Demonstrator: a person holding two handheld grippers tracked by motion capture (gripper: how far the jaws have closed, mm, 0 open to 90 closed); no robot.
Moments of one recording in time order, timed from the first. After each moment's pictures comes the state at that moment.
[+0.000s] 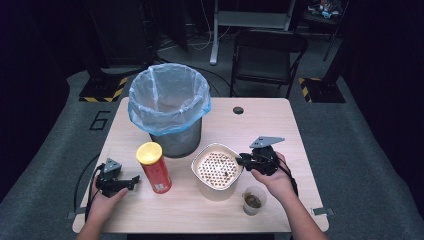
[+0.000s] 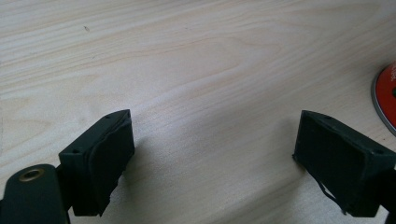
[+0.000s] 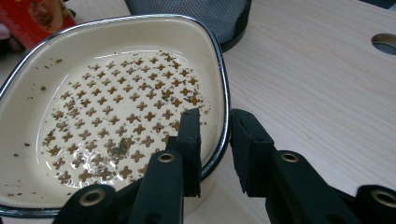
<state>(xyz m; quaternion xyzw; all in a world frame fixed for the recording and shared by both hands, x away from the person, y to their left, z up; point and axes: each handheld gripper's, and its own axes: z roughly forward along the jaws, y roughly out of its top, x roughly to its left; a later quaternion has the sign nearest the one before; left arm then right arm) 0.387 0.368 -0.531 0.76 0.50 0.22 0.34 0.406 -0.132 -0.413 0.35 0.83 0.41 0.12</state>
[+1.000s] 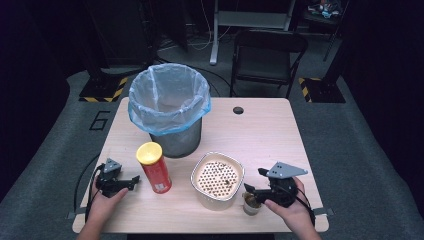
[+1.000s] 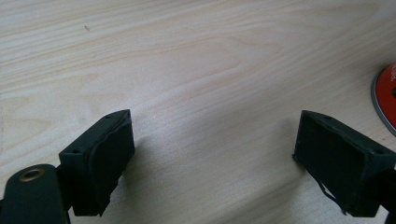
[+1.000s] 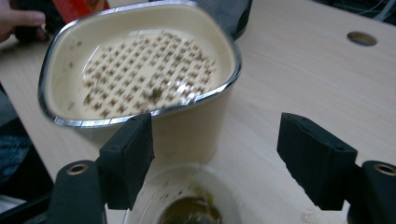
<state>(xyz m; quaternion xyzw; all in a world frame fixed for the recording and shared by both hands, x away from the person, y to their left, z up) 0.387 0.367 -0.531 0.76 0.50 0.22 0.34 0.321 -0.162 -0.415 0.35 0.81 0.44 0.17</state>
